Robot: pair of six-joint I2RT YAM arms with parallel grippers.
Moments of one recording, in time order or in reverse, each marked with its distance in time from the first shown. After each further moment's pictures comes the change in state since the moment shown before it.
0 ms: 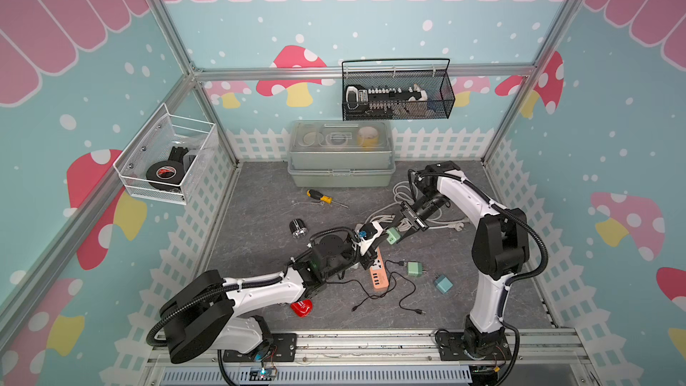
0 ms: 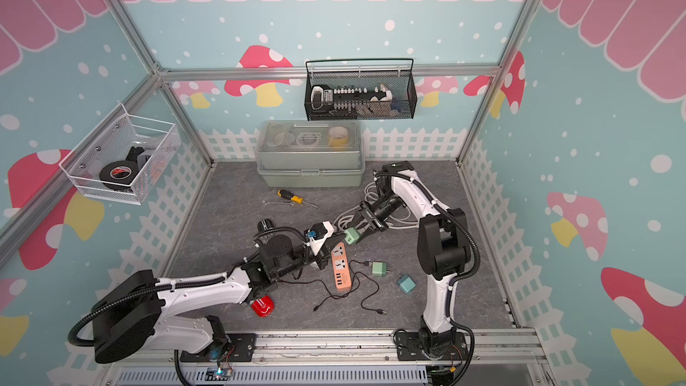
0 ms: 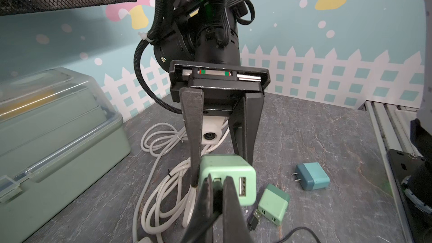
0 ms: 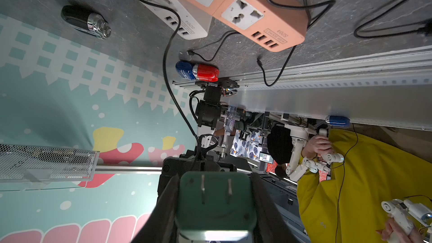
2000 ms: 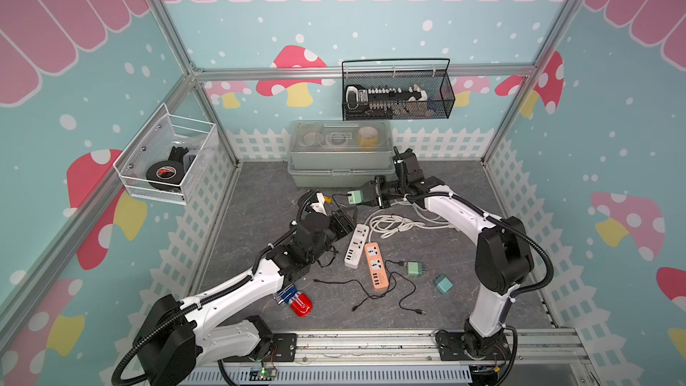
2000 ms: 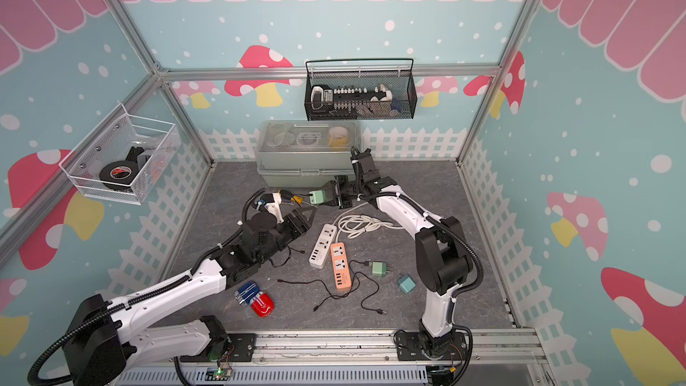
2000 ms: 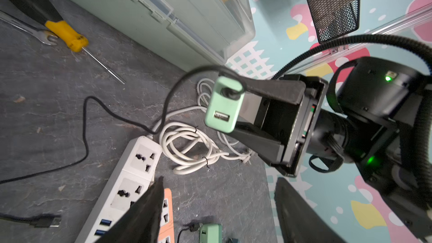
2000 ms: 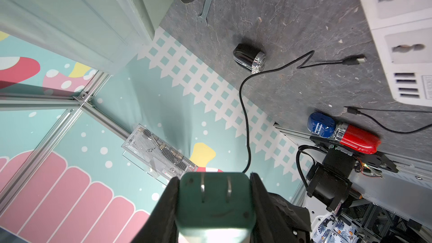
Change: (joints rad) left arm 0.203 -0.183 0.171 -0.593 -0.253 -1.156; right arm 0.176 -0.123 -0.211 1.320 0.160 1.011
